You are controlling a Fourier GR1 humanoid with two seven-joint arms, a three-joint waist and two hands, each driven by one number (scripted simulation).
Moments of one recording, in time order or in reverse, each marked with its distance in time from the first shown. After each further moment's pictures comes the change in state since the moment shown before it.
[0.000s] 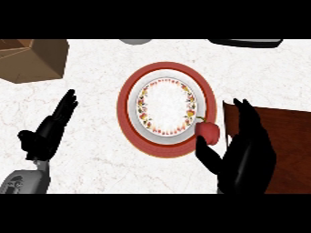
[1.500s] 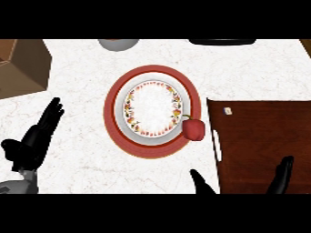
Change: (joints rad) left arm 0.071 0.020 0.066 -0.001 0.012 -0.006 -0.015; right arm 0.459 -0.025 0.149 -0.078 -0.112 -0.814 -0.196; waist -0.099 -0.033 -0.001
